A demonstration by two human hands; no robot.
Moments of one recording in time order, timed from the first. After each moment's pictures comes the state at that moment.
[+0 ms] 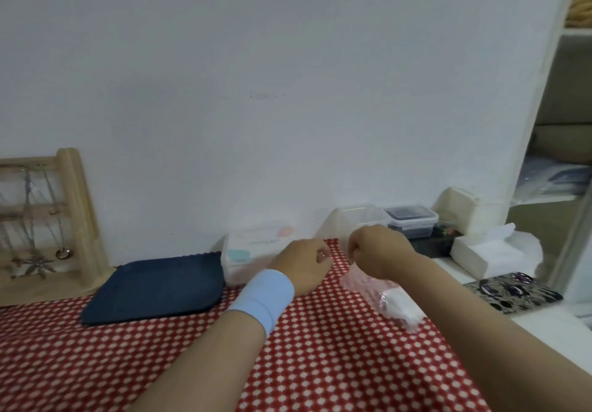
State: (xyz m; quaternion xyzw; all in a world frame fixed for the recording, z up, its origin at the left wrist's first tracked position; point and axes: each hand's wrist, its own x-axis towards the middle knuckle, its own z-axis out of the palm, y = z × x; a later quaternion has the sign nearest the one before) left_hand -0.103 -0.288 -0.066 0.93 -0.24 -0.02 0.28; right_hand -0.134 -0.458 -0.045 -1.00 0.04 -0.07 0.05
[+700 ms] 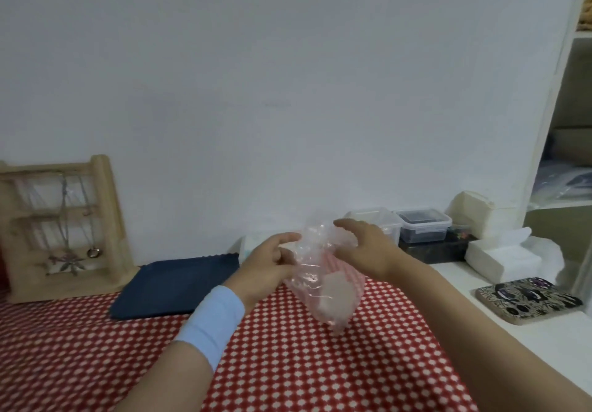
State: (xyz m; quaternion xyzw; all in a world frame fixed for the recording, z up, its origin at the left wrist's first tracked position) left_hand -0.115 -0.202 -0.068 0.80 -0.18 -0.08 0.57; right_hand -0.136 -0.428 -0.046 -0.95 -0.01 -0.10 0.28
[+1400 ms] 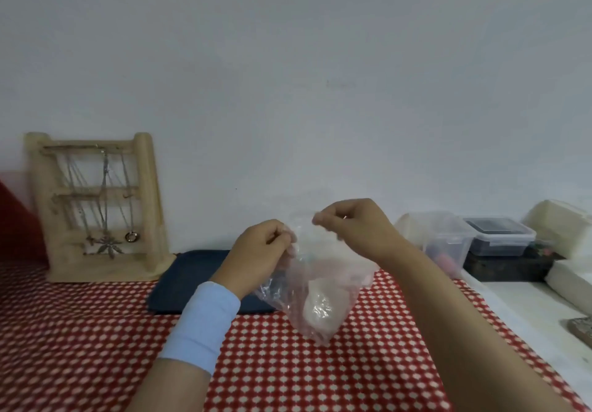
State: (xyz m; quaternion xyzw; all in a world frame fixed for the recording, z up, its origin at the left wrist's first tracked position) left_hand -0.079 -0.123 -0.057 0.83 -0.13 0.08 0.53; right_hand -0.077 -0.324 -0.026 -0.86 -0.11 -0.15 0.48
